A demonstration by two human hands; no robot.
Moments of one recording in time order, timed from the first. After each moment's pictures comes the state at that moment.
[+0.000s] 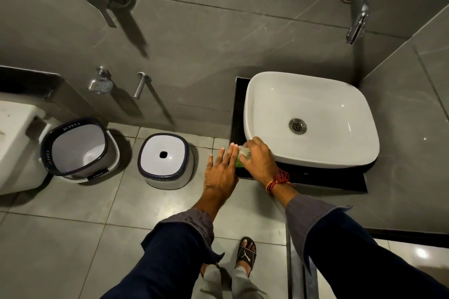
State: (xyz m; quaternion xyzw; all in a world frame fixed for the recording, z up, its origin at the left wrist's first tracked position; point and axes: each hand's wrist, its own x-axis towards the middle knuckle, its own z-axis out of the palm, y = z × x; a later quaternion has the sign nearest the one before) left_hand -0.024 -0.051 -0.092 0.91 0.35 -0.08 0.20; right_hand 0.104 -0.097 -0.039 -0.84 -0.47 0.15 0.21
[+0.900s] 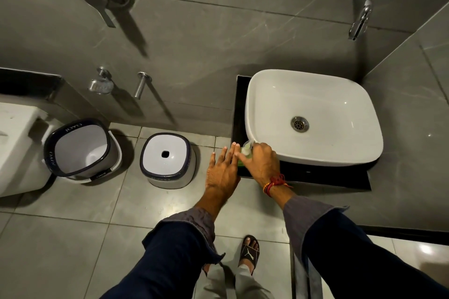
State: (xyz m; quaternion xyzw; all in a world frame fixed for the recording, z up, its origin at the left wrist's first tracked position) left_hand -0.023 -0.048 -0.092 0.92 0.34 -0.07 0.19; right_hand 0.093 -0.096 -0.039 -0.90 -0.39 0.11 0.16
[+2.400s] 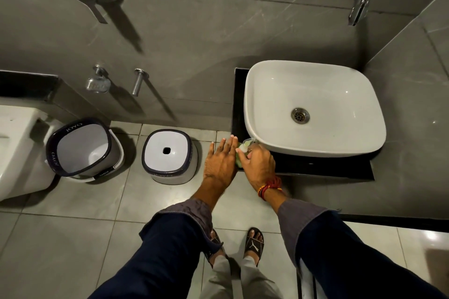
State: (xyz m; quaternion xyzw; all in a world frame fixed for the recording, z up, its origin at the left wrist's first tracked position) left_hand -0.019 -0.033 -0.088 0.93 0.32 -0.10 0.15; right_hand 0.073 -0.110 -0.055 -0.90 -0.34 0.12 0.25
